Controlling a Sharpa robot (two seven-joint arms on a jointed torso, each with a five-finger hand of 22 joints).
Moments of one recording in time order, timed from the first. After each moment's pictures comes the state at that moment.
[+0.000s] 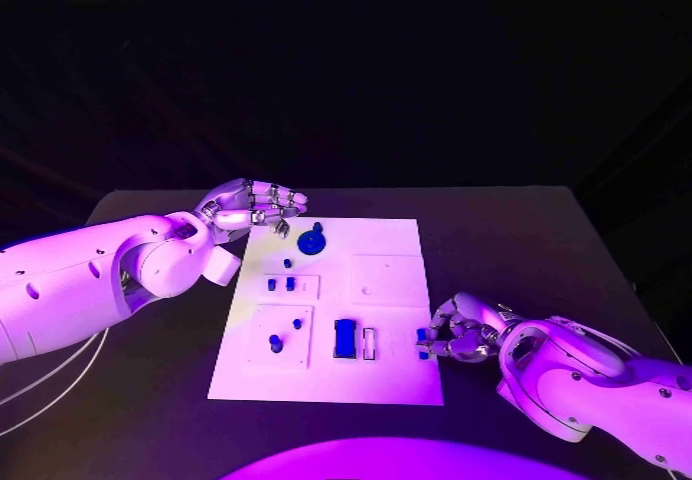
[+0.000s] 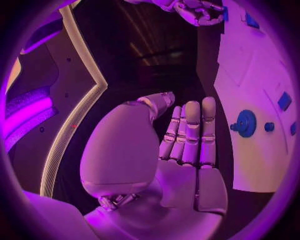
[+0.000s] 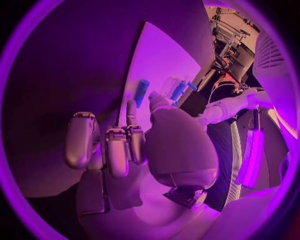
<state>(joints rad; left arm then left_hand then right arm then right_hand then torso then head) 1.13 -0.97 0.02 1.47 -0.23 0.00 0.28 1.45 -0.24 0.59 0.11 0.17 0.84 0.21 0.21 0.33 0.80 0.15 0.49 0.20 0.99 0.08 1.28 0.45 0.17 0.82 0.18 1.03 0.81 0.96 -1.00 -0.11 1.88 -1.37 -0.41 -0.52 1.26 -0.14 0.06 0.29 0.23 1.00 0.07 0.43 0.55 1.46 0.00 1.47 1.31 1.46 -0.06 1.56 1.31 0.08 1.47 0.04 1.21 1.31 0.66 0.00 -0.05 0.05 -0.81</state>
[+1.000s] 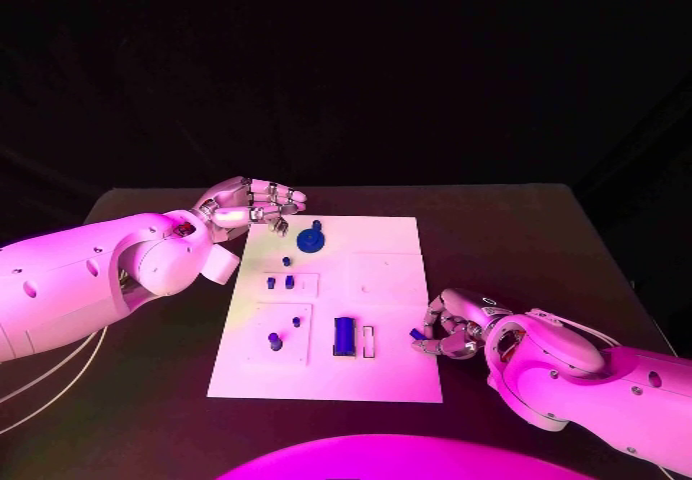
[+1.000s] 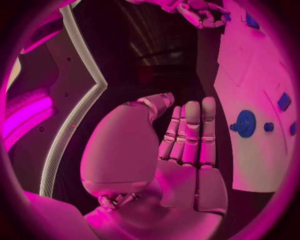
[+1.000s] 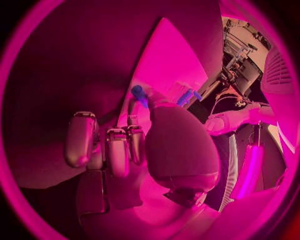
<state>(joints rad) 1.13 -0.98 0.02 1.48 -0.22 0.00 0.28 1.44 -0.23 0.59 0.11 0.17 0.84 0.21 0.21 0.33 0.80 0.16 0.50 0.20 0.99 0.08 1.28 0.45 0.17 0.82 0.18 1.03 0.81 0.96 -0.94 -0.10 1.84 -1.49 -0.35 -0.57 1.38 -0.18 0.17 0.28 0.22 1.01 0.06 0.45 0.84 1.47 -0.01 1.47 1.31 1.46 -0.07 1.56 1.31 0.08 1.47 0.04 1.19 1.31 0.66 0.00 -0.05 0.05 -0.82</state>
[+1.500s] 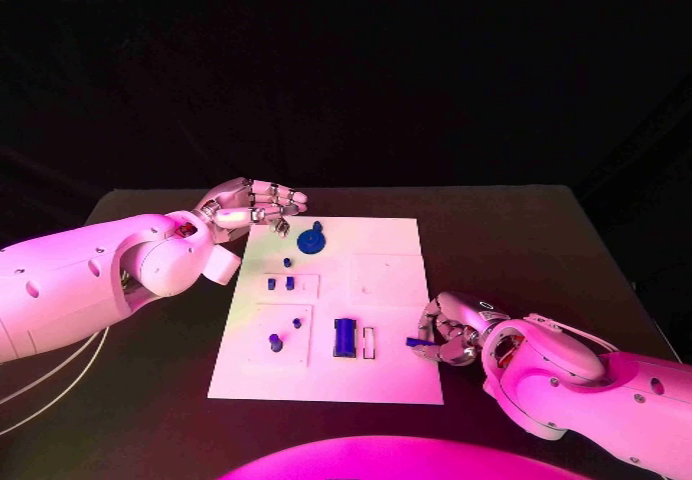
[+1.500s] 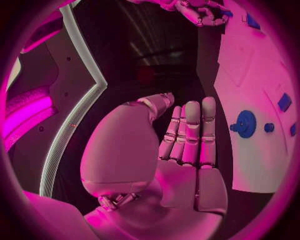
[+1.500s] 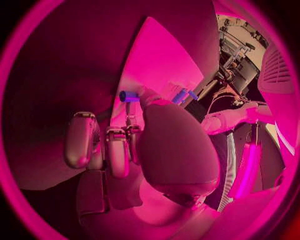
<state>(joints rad) 1.13 -0.97 0.02 1.48 -0.22 0.00 0.27 1.44 -0.23 0.60 0.11 0.17 0.84 0.21 0.21 0.33 0.80 0.15 0.50 0.20 0.99 0.08 1.28 0.45 0.17 0.82 0.18 1.03 0.81 0.96 -0.94 -0.11 1.88 -1.48 -0.38 -0.58 1.47 -0.17 0.27 0.32 0.22 1.01 0.06 0.43 0.58 1.47 -0.01 1.46 1.31 1.46 -0.07 1.56 1.31 0.08 1.46 0.04 1.20 1.31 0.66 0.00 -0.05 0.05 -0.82</state>
